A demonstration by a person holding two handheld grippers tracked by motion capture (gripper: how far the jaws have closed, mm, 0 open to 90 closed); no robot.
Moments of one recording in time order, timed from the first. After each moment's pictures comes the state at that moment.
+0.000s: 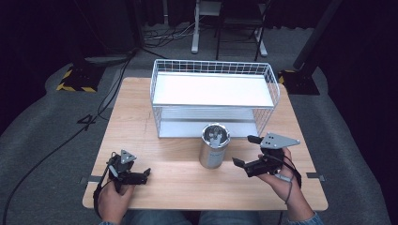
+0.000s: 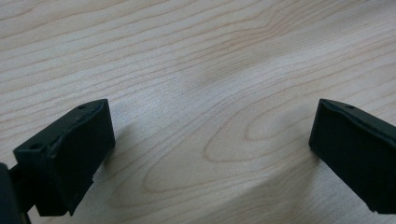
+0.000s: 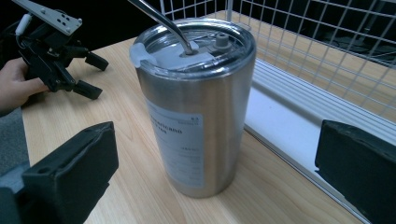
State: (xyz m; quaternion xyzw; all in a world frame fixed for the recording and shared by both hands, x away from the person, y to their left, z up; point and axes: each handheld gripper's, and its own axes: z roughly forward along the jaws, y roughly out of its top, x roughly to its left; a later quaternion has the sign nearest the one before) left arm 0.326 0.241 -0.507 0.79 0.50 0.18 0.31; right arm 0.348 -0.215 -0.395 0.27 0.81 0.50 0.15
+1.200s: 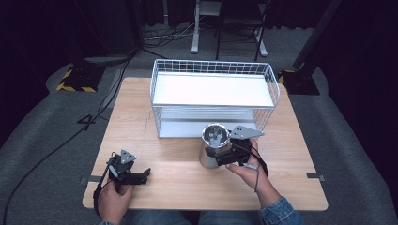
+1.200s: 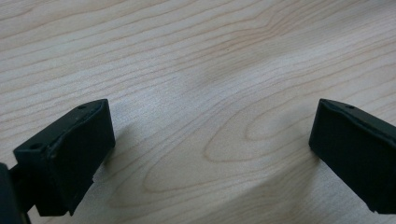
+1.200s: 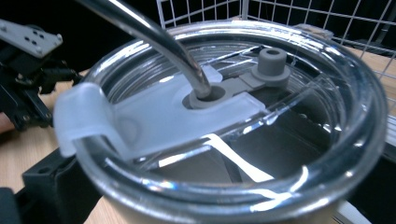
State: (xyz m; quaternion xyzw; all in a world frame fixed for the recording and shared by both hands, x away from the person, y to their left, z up) left arm 0.326 0.241 -0.507 0.79 0.50 0.18 0.31; right arm 0.390 -0.144 -0.429 0.28 0.79 0.53 0.13
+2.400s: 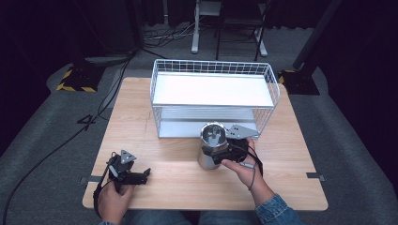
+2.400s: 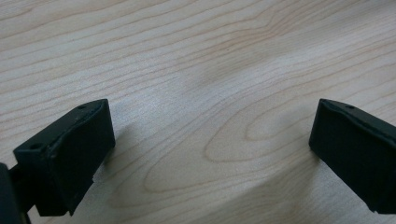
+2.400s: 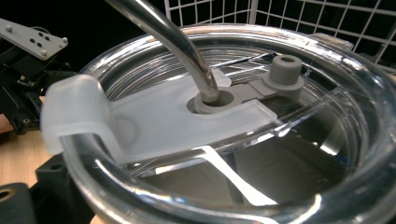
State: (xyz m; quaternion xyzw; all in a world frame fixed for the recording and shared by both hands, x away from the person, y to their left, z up) left arm 0.326 0.241 -0.507 0.79 0.50 0.18 0.31; right arm 0.390 -0.134 -0.425 0.25 0.79 0.53 0.15
